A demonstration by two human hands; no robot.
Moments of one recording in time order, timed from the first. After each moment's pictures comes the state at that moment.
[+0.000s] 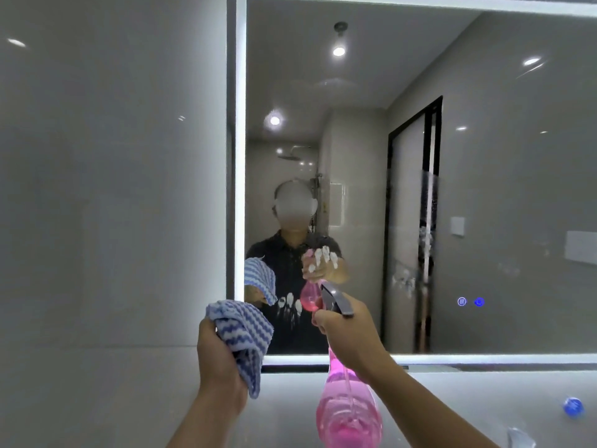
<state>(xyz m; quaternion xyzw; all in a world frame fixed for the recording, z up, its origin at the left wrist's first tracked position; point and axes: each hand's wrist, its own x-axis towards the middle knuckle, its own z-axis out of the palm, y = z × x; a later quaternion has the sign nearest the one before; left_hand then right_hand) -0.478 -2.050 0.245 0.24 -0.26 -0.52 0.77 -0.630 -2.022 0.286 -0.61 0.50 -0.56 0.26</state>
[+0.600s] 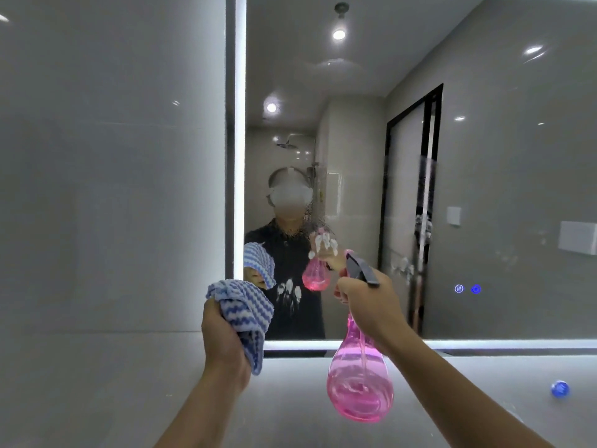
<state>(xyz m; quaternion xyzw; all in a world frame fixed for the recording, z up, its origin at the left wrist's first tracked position) -0.478 -2.056 0.249 0.27 -0.33 -0.52 0.74 -0.646 -2.019 0.301 -0.59 0.51 -0.59 0.18</state>
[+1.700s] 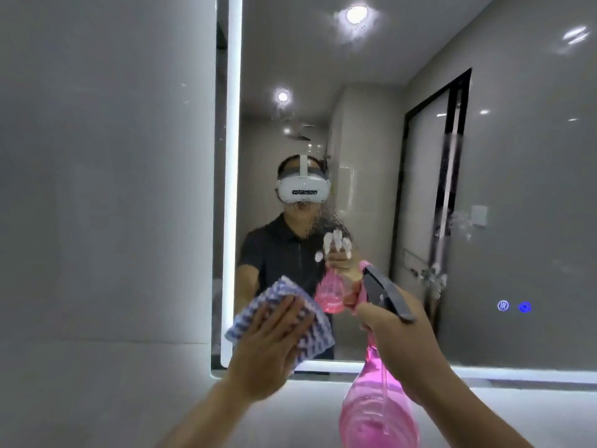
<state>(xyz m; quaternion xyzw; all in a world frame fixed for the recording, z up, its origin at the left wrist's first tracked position) -0.494 -2.198 0.160 0.35 -0.78 0.40 0.34 -0.664 -2.048 0.285 -0.63 0.44 -0.59 0.24</state>
